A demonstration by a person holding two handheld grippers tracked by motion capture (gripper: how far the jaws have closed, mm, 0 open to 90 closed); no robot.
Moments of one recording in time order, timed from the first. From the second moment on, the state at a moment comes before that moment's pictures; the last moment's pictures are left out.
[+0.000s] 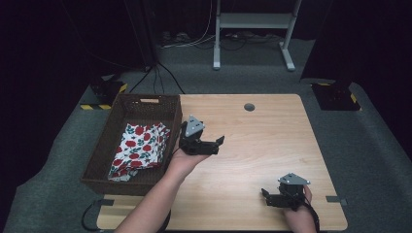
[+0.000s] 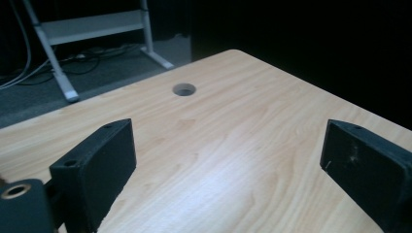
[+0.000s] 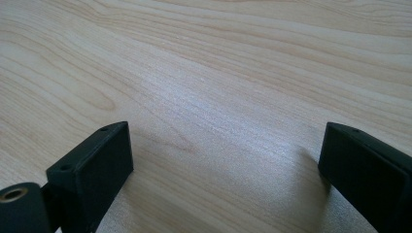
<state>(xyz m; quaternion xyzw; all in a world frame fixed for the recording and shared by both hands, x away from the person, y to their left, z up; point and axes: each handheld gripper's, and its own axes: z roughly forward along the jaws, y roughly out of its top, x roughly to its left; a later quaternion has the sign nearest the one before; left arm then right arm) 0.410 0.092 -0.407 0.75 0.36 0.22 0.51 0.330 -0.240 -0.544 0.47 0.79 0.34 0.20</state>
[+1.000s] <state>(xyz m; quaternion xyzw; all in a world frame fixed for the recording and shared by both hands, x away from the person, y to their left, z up) 0.370 0.043 -0.497 0.82 0.33 0.16 0.44 0.330 -0.240 -0.544 0.47 0.79 0.34 0.20</state>
